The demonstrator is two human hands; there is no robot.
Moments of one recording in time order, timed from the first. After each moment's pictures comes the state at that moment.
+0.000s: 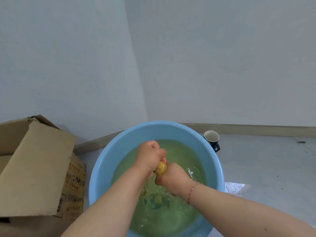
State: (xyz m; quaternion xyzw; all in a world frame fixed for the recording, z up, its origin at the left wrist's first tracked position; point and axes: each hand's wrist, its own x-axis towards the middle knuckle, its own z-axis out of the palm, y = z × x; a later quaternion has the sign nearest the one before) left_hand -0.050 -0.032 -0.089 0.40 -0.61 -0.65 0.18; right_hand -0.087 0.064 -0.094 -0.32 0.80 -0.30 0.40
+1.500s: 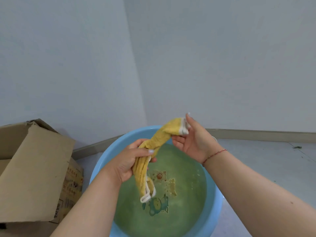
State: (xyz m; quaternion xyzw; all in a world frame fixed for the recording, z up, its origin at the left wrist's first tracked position) left_hand -0.010 -0.066 -0.049 0.30 -0.57 -0.77 0.05; right_hand -0.172 0.064 -0.036 -0.07 0.45 -0.73 0.50
